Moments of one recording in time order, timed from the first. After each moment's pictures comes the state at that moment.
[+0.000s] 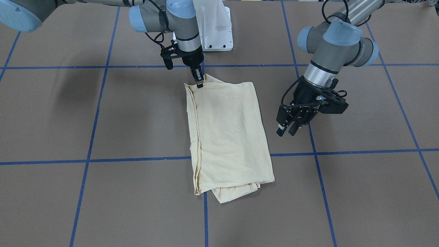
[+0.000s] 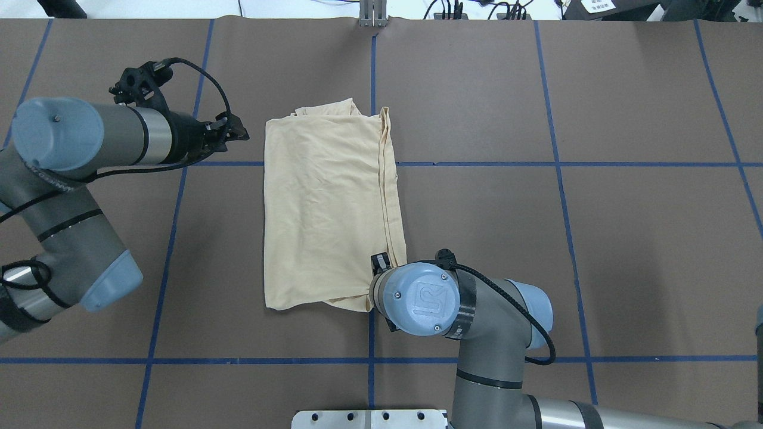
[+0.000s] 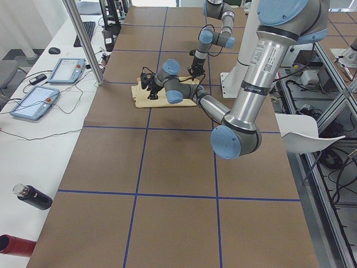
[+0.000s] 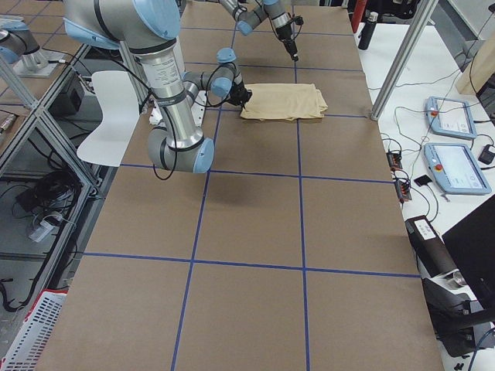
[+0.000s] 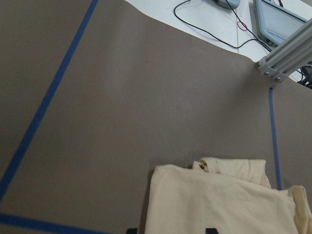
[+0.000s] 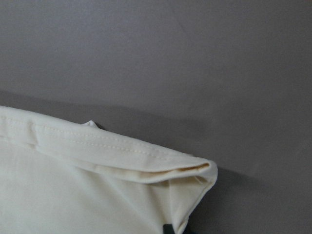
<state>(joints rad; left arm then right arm) -0.70 -1.89 -1.78 -2.26 -1.75 -1.61 0.25 -0.98 1.76 -1.43 1.56 2.70</state>
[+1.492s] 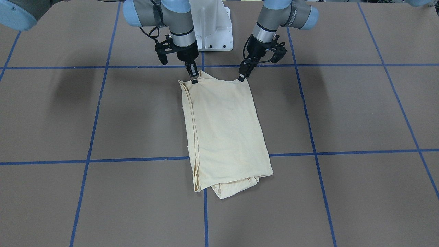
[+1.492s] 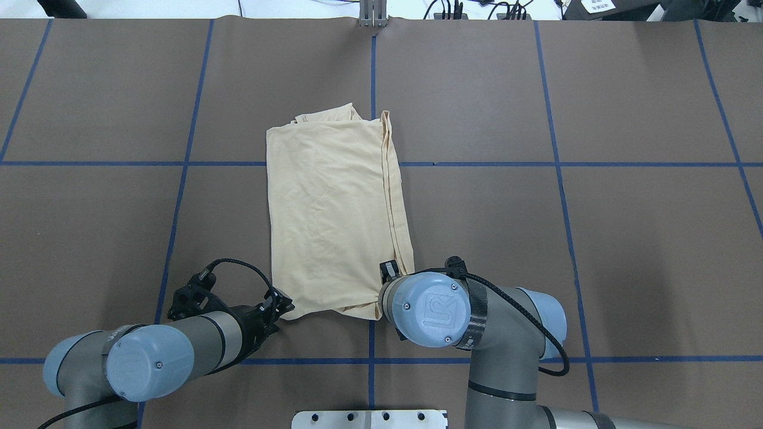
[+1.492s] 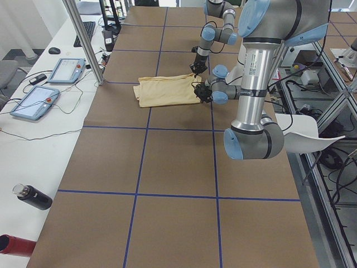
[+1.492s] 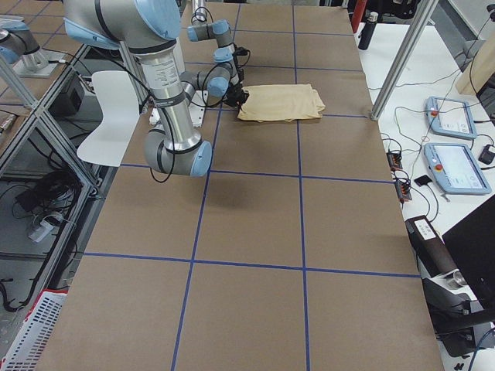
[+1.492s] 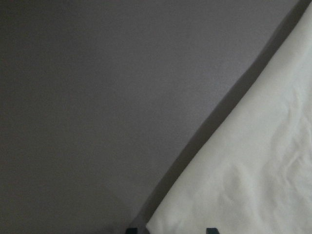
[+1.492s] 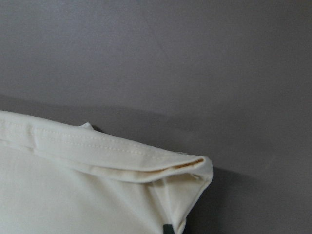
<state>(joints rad) -0.18 -1.78 -1.92 -2.10 -1.43 -2.32 0.24 -1.00 1.80 -1.46 1.55 2.70</state>
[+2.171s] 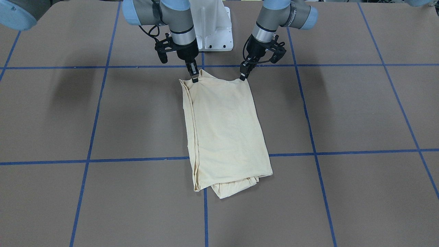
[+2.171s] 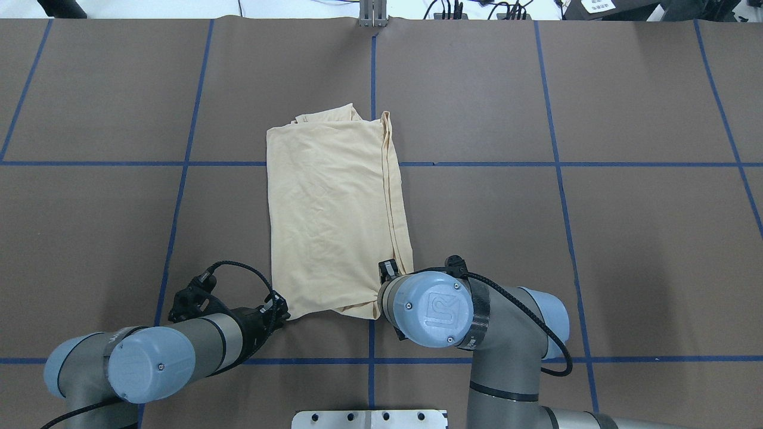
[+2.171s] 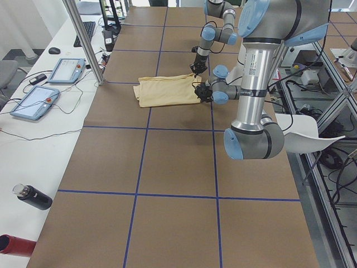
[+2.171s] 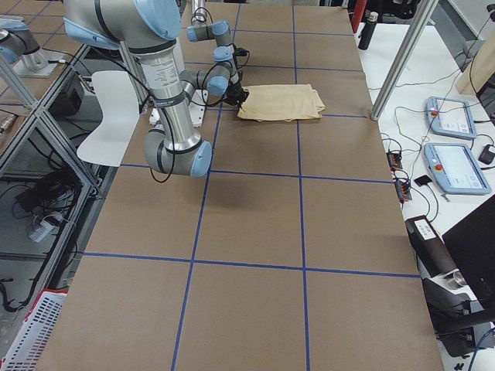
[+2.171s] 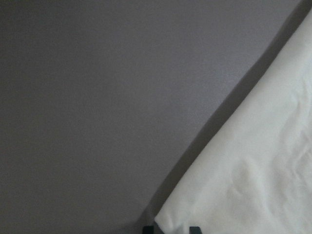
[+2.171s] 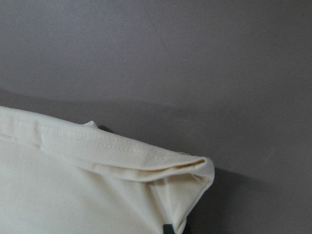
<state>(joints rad) -0.18 -1.78 -1.91 -2.10 -1.43 -2.33 0.24 -1.00 1.81 -1.46 1.55 2.70</state>
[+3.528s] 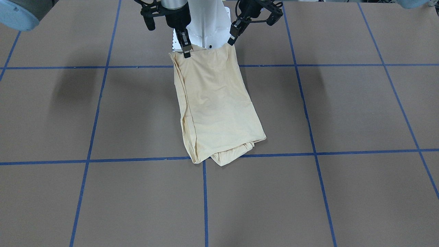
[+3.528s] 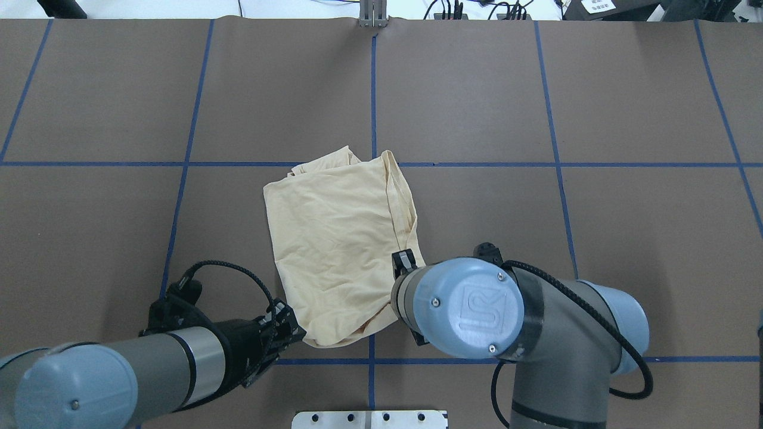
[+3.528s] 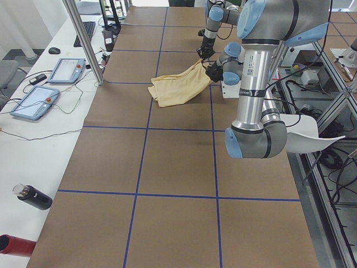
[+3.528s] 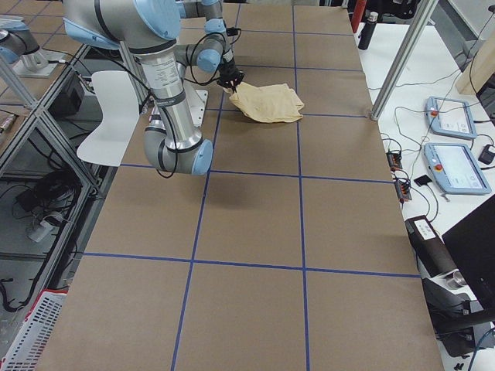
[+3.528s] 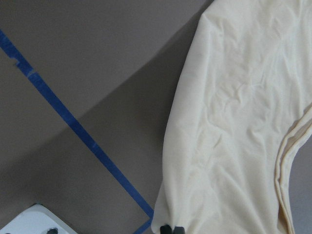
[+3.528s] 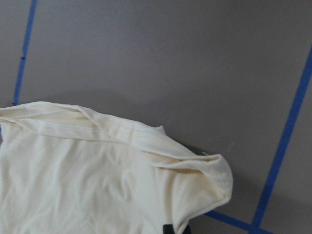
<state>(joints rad) -0.17 -1.80 -2.23 -1.91 -1.45 -2.38 0.28 -0.95 2.08 -1.80 1.57 2.68</state>
